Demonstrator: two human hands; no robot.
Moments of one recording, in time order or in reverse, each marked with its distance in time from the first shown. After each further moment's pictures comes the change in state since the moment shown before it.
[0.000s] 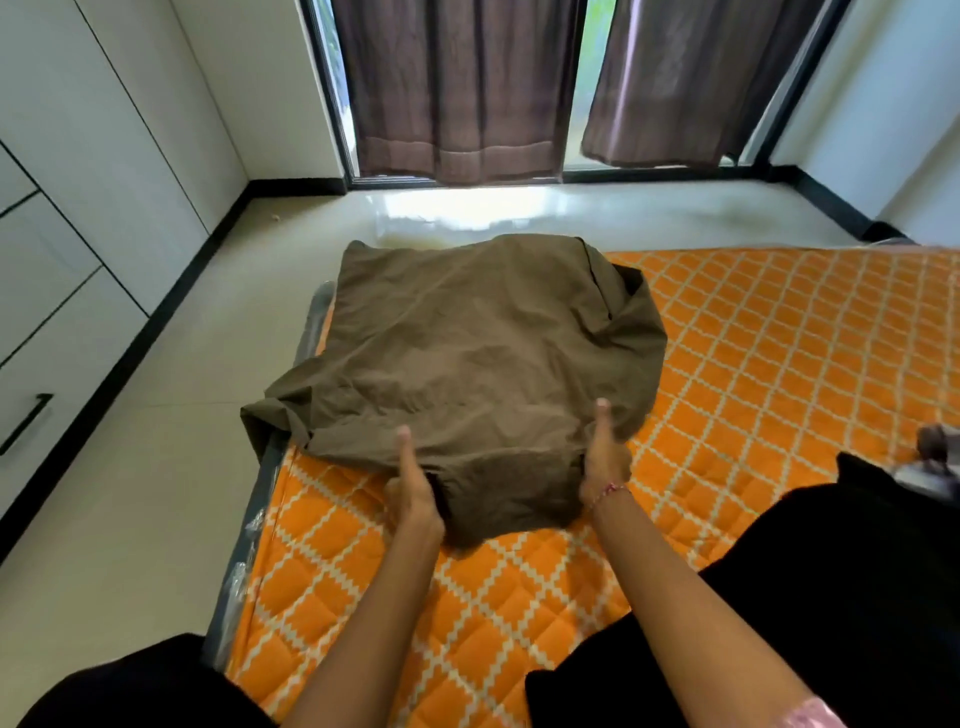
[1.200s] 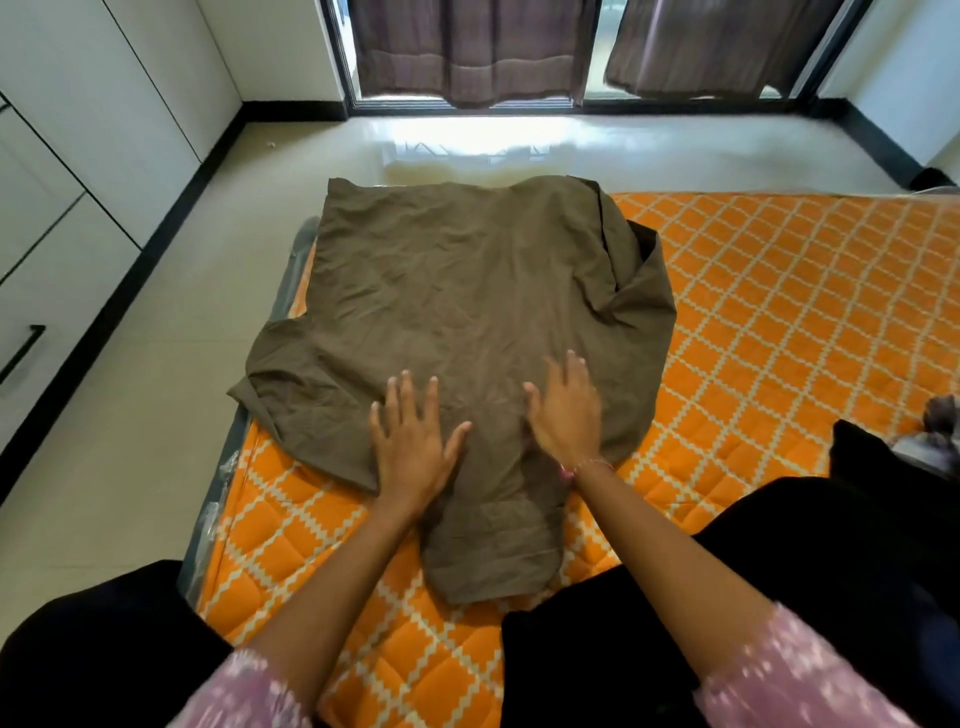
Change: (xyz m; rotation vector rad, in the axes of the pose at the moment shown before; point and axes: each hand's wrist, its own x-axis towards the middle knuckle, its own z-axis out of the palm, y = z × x) left_hand -0.018 -0.020 -0.007 1.716 -0.049 1.088; right_hand 0.002 0.008 -0.009 -1.262 -0.273 -0.965
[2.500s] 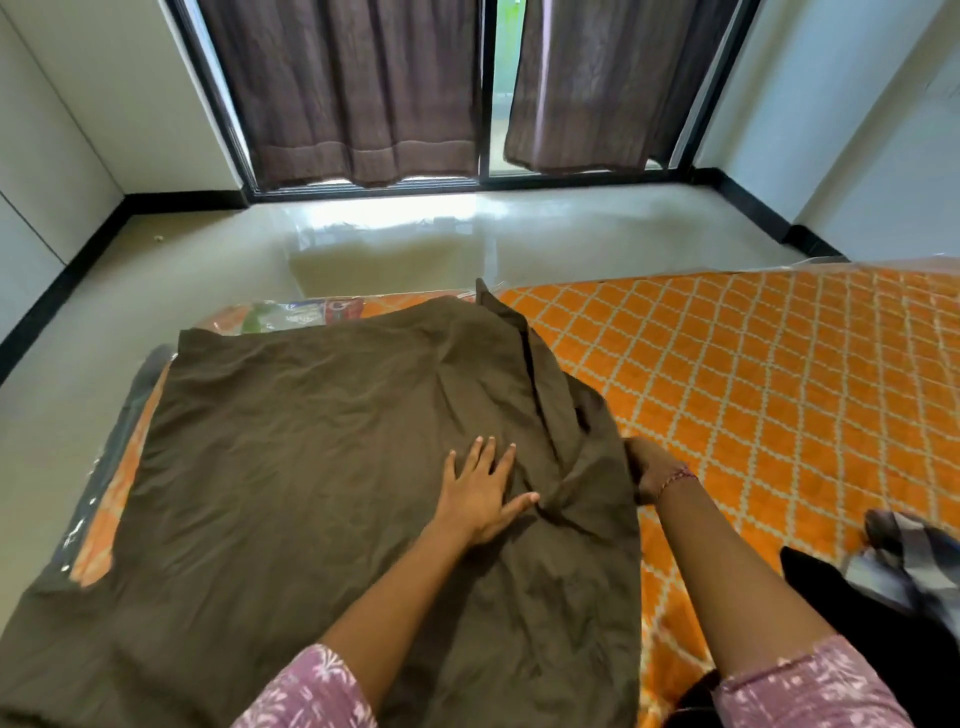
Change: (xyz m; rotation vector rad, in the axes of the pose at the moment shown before) left_hand 0.172 0.171 0.079 0.022 -0.434 0.468; right_hand 0.184 0.196 -0.064 1.215 -0.222 1.043
